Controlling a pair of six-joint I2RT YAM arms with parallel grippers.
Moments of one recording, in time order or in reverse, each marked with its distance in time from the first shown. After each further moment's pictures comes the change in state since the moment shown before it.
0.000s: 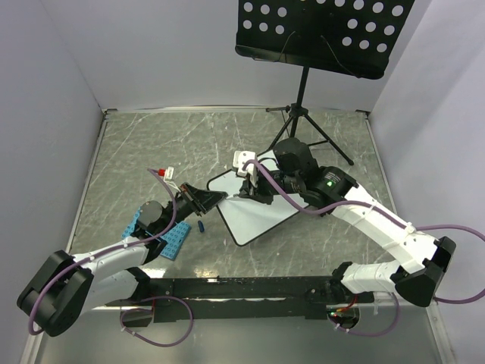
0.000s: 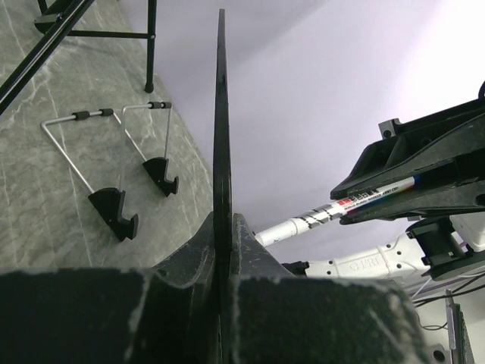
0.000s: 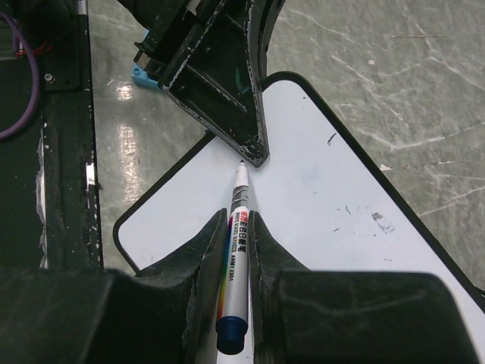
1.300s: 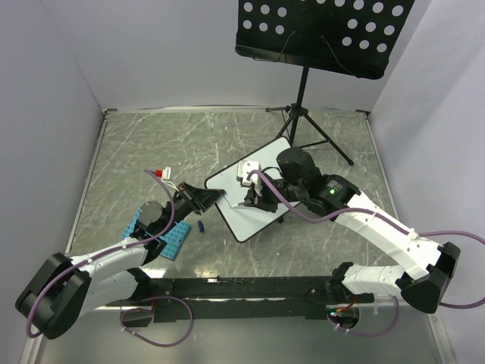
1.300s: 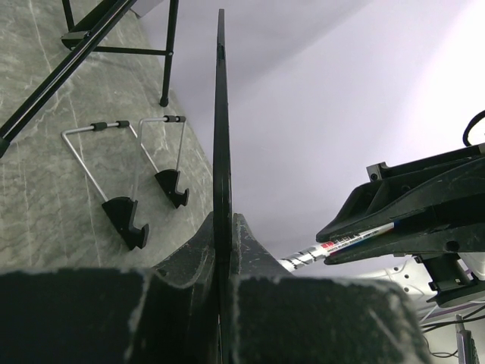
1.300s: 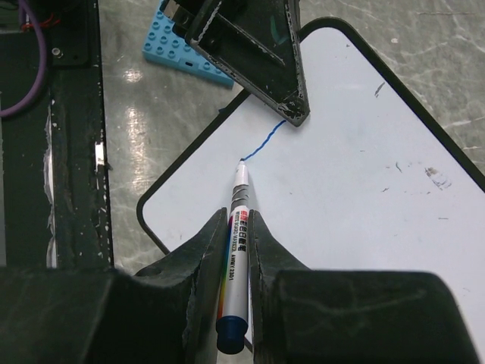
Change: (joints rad) left arm -0.005 -0.023 0.000 -0.037 -0.071 0.001; right arm -0.003 -0.064 -0.111 0.014 -0.008 -0.007
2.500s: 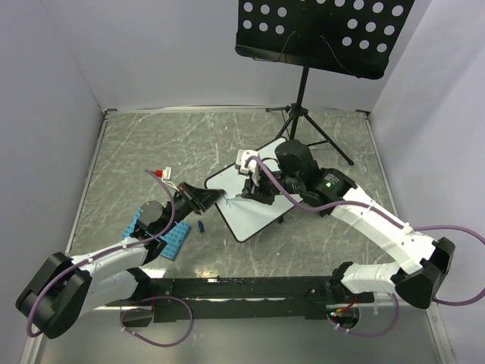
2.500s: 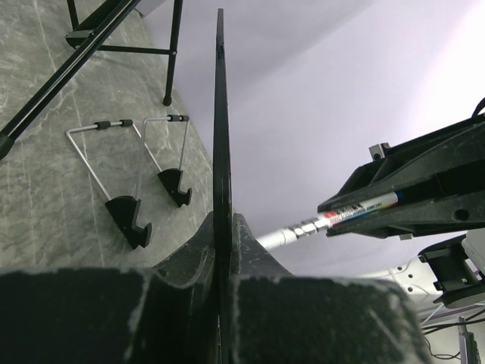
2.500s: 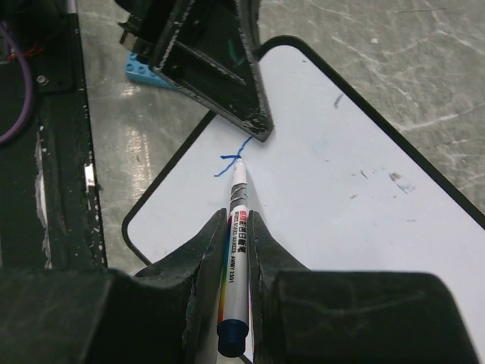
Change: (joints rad) left arm 0.000 0.004 0.000 -0.002 0.003 0.000; right arm -0.033 0.055 0.048 0.024 0.008 0.052
